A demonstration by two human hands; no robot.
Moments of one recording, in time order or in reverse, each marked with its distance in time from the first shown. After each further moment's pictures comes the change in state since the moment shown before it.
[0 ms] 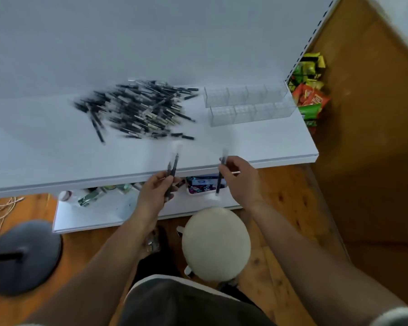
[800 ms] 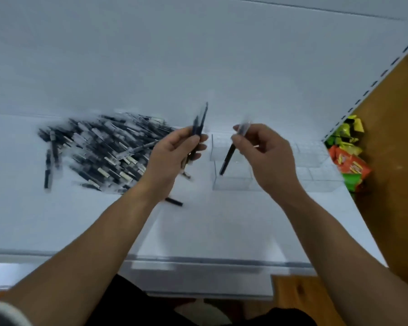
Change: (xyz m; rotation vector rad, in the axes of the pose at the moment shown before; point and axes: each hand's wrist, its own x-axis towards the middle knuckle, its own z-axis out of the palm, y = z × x) left_hand 0.210 0.093 0.107 -0.191 -0.159 0.488; right_hand 0.233 -0.022 -0.017 0.163 0.017 -0.483
